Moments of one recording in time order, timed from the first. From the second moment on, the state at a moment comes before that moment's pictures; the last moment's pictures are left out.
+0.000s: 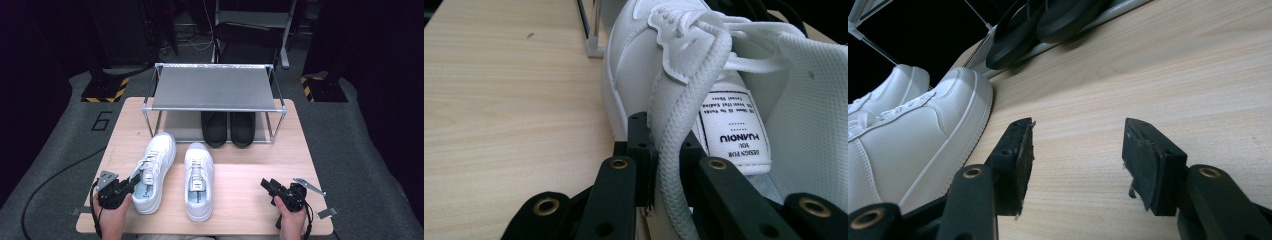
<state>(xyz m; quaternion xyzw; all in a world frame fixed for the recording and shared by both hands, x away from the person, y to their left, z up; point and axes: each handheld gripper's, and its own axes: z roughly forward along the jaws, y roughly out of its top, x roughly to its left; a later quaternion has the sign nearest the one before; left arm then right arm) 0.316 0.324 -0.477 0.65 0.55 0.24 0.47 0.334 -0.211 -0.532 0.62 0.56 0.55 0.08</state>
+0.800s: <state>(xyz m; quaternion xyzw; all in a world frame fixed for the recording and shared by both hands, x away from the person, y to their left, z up) 0.308 0.323 -0.459 0.62 0.54 0.27 0.51 0.334 -0.213 -0.533 0.62 0.55 0.55 0.08</state>
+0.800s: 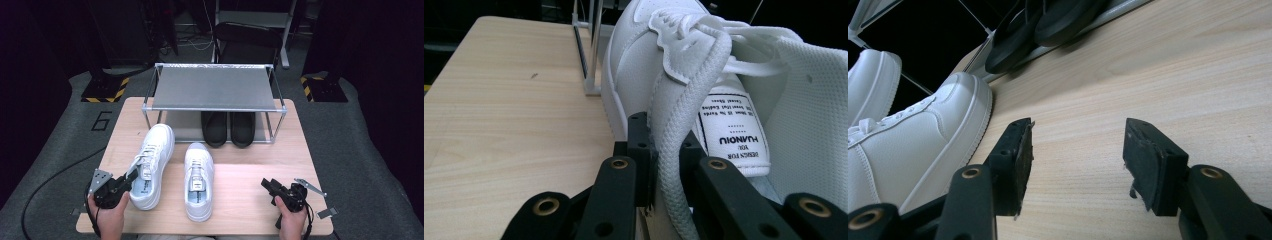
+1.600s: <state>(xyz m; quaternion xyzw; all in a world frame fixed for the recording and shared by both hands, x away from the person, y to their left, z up) 0.302 0.325 -0.411 0.59 0.50 0.31 0.55 0.334 -0.215 -0.535 0.63 0.54 0.56 0.08</state>
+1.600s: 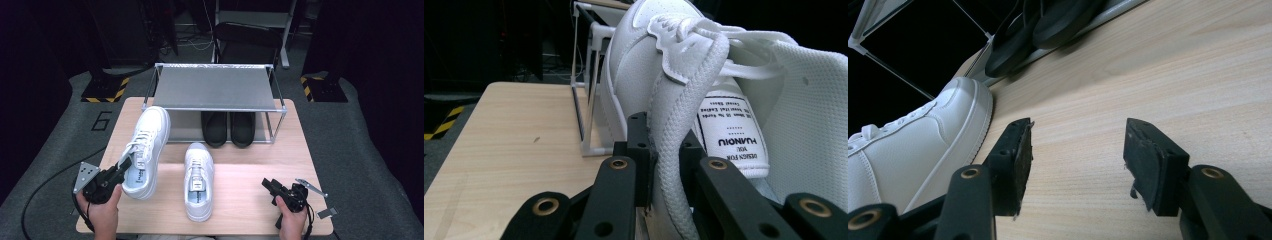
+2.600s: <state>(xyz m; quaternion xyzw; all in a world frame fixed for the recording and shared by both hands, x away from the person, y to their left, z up) 0.322 0.320 -0.371 0.56 0.47 0.34 0.59 0.334 -0.218 -0.535 0.63 0.53 0.56 0.08</state>
